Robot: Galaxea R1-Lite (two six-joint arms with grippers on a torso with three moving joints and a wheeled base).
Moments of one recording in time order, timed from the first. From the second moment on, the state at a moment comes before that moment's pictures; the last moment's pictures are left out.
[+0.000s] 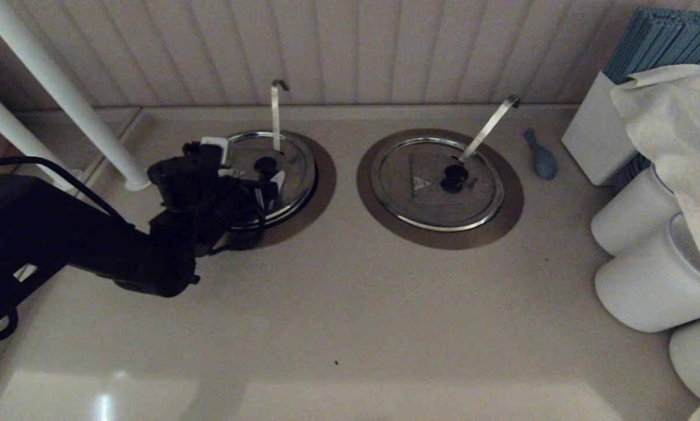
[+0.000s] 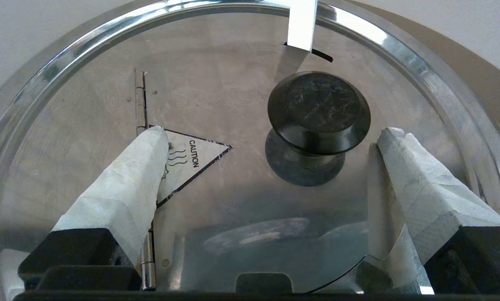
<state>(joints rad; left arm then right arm) -0.25 2.12 -1.11 -1.04 0.06 0.04 0.00 0.00 0.00 -0.01 -0.03 0.04</state>
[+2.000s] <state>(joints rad) -0.23 2.10 -1.12 -0.98 0.05 0.05 0.00 0.00 0.00 -0.01 -0.03 0.03</state>
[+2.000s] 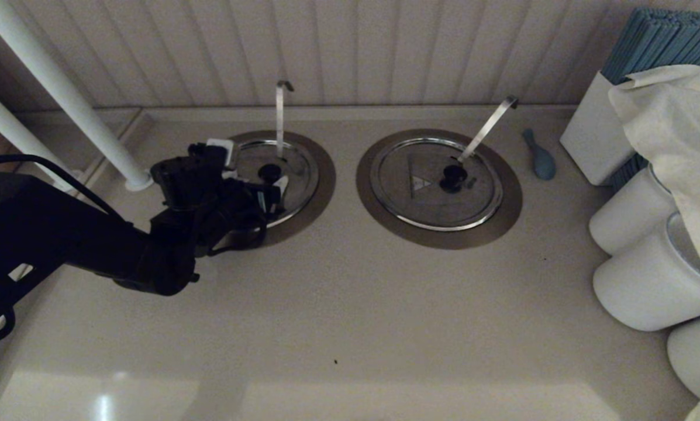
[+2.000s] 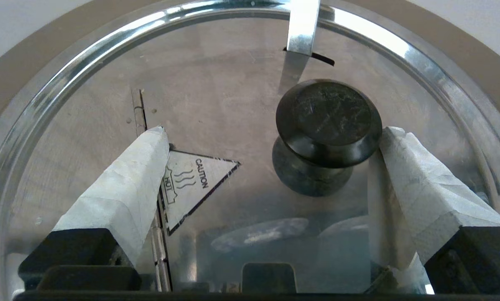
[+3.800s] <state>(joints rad) -0.19 2.01 -1.07 -1.12 0.04 0.03 0.00 0.00 0.00 -0.01 -0.03 0.03</state>
